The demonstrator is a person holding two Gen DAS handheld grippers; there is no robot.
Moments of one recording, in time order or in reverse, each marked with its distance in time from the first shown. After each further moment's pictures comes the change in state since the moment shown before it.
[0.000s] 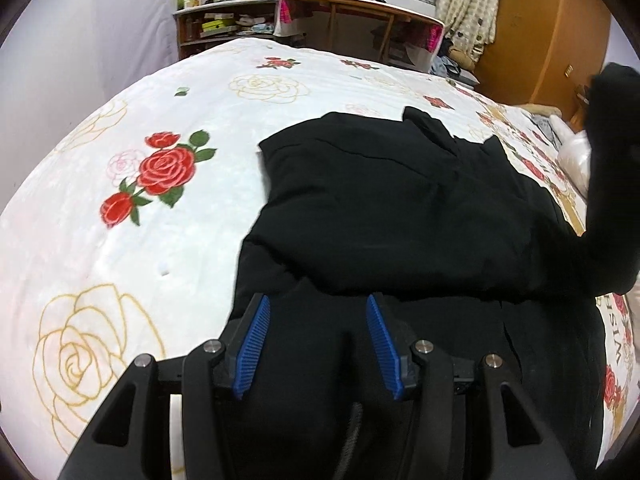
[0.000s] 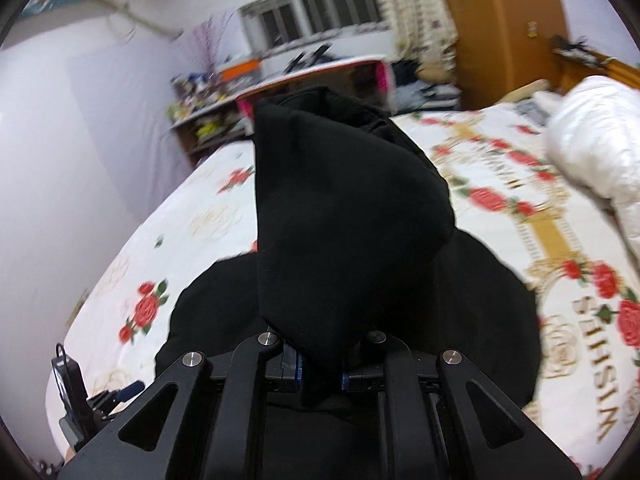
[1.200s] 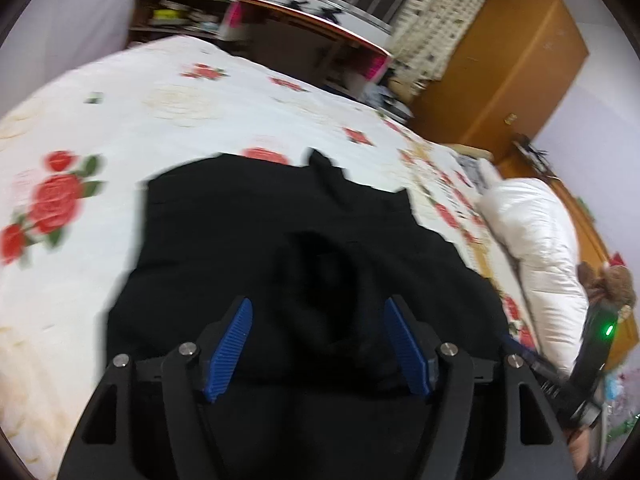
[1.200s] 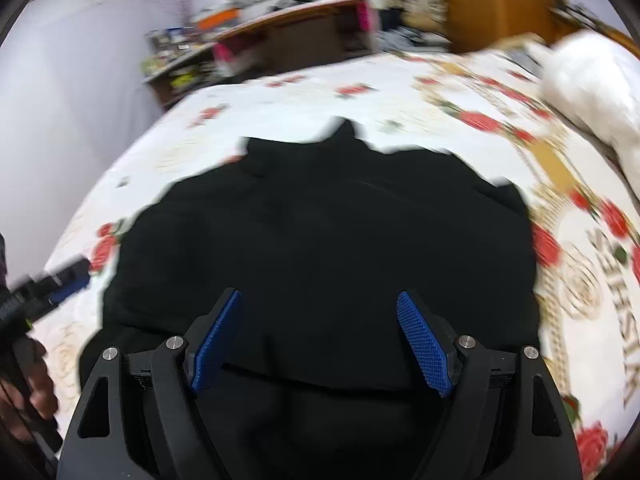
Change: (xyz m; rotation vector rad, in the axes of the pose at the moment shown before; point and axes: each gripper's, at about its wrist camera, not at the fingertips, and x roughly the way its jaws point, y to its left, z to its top) left arm 0.017 -0.060 0.069 -0.076 -0.022 -0.377; right arm 0.055 -0.053 -0.081 0.045 0.156 -0.099
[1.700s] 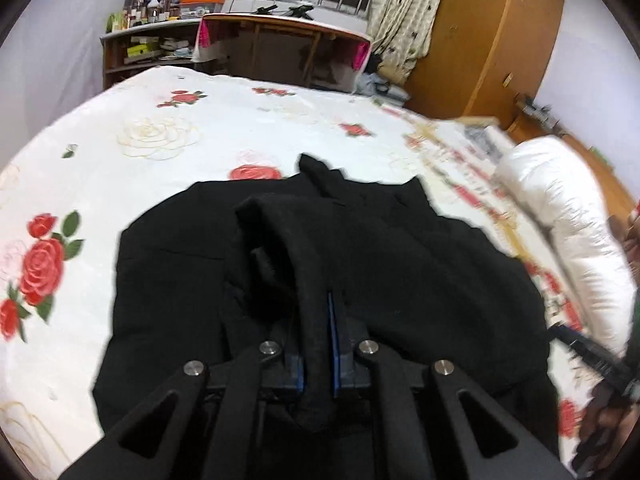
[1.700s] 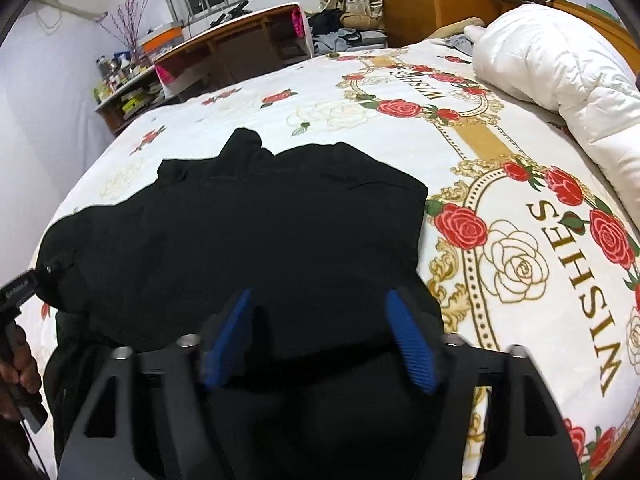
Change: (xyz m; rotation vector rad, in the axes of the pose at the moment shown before) left arm 0.046 -0.017 0.014 0.190 -0.014 0.149; right arm -0.007 -0.077 0.000 0.103 -0.040 -0.105
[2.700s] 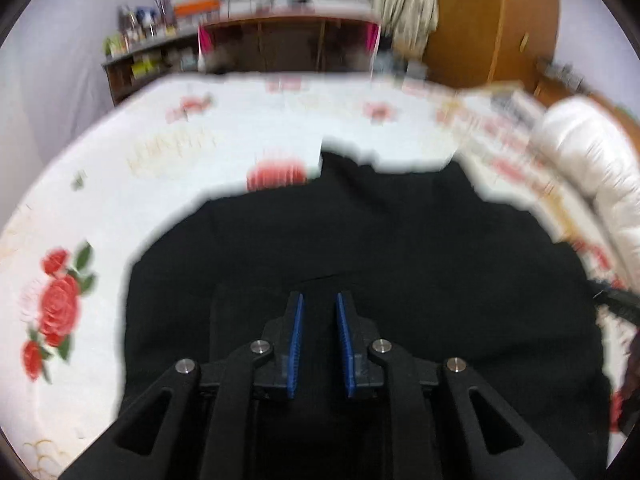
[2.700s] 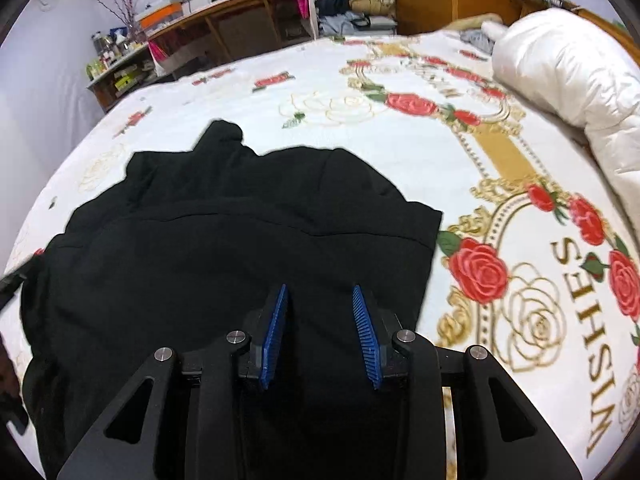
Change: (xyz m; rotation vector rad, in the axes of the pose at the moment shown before) left arm 0.061 -0.004 0.010 0.096 0.072 0.145; right arm 0.074 -0.004 0.044 -0.072 0.090 -0.039
